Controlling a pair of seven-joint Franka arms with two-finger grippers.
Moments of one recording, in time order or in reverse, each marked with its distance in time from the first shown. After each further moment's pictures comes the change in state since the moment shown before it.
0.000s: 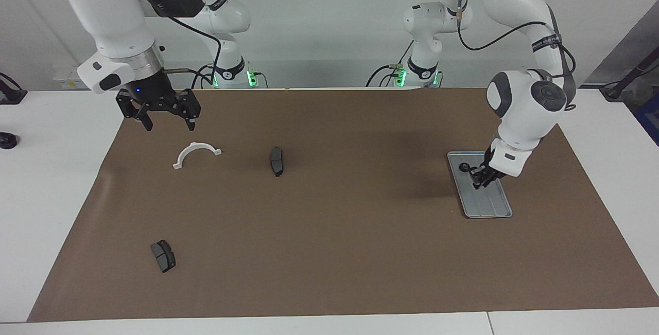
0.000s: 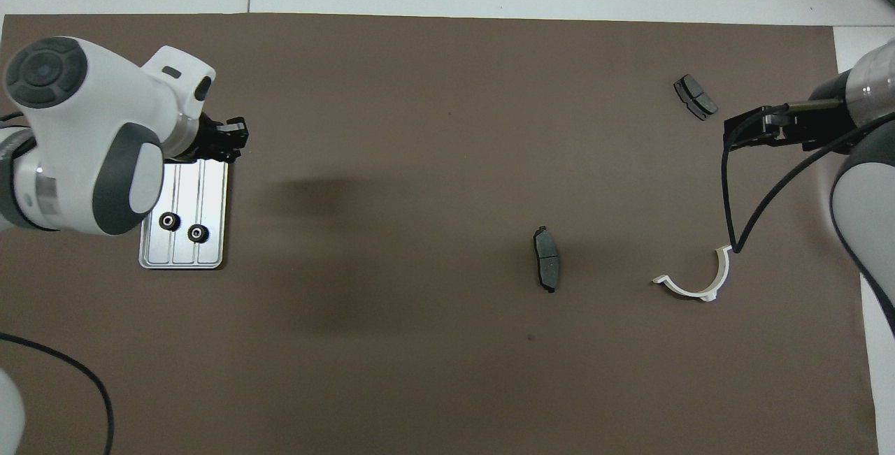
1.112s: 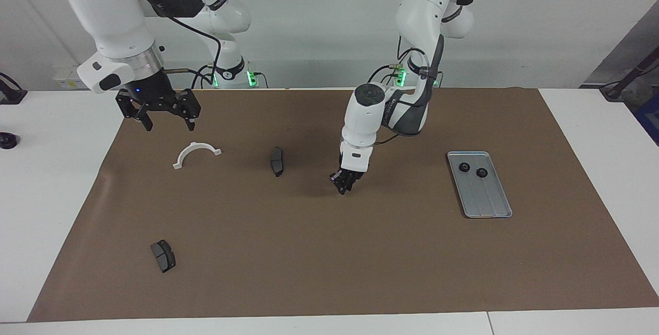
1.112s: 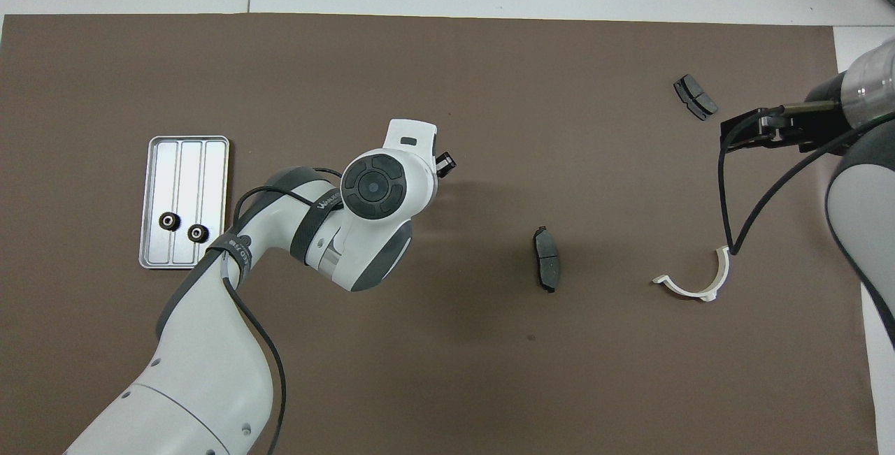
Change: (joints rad) left arm -0.396 0.230 0.011 -0.006 0.028 0.413 -0.684; right arm 0.004 -0.002 0.006 -0.010 0.000 -0.002 0.000
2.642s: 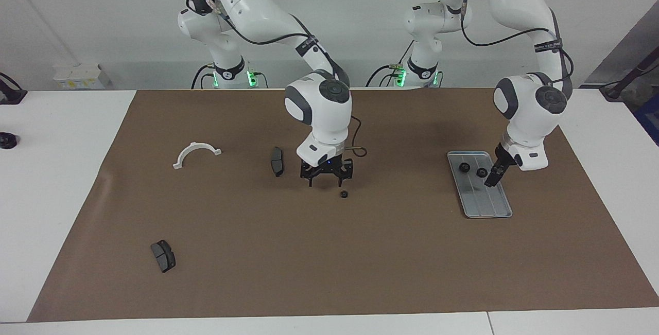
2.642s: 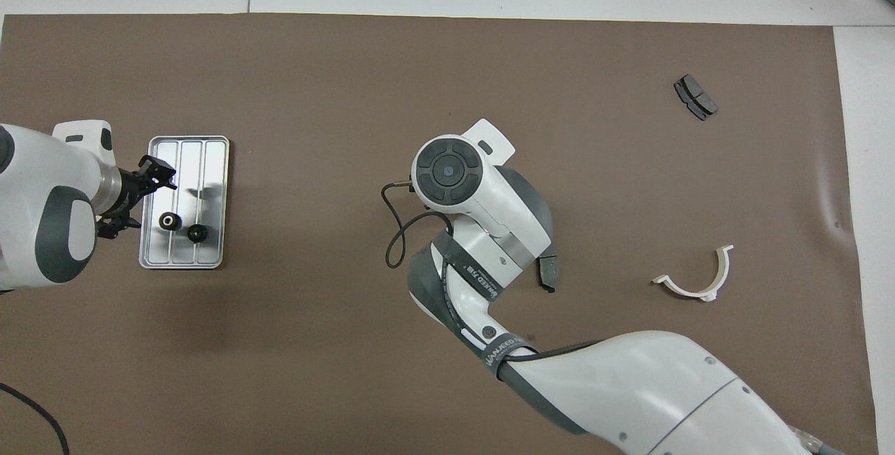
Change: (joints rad) left arm 0.612 -0.272 0.086 -0.320 0.007 -0.183 0.419; right arm 0.538 0.504 0.009 -0.015 -0.231 0.550 0.679
